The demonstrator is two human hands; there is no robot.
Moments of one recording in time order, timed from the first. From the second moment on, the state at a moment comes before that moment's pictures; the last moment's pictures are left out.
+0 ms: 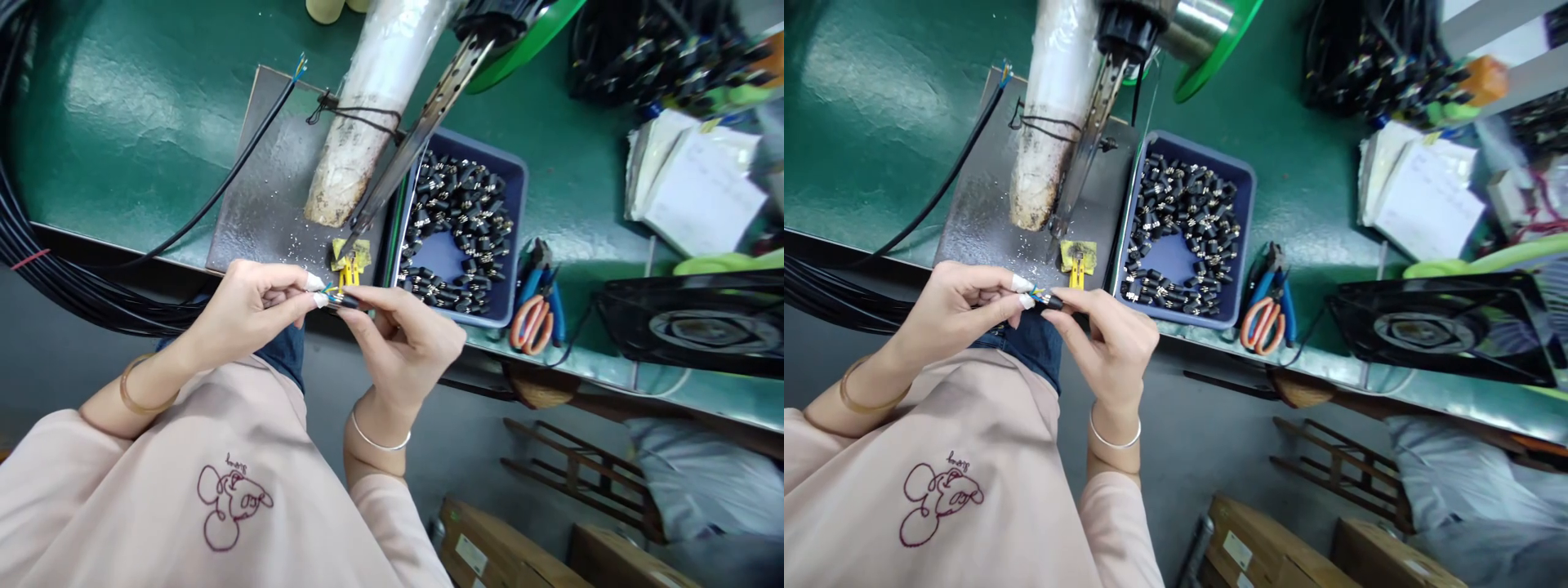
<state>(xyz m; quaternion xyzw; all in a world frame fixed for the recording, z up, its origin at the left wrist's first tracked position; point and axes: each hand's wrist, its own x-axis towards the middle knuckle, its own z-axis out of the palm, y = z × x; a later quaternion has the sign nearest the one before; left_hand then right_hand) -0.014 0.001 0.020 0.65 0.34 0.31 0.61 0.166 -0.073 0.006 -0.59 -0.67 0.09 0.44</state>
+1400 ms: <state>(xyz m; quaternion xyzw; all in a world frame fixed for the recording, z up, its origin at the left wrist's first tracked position) 0.005 0.015 0.009 0.54 0.37 0.34 0.67 0.145 -0.054 -0.019 -0.56 -0.64 -0.03 0.52</state>
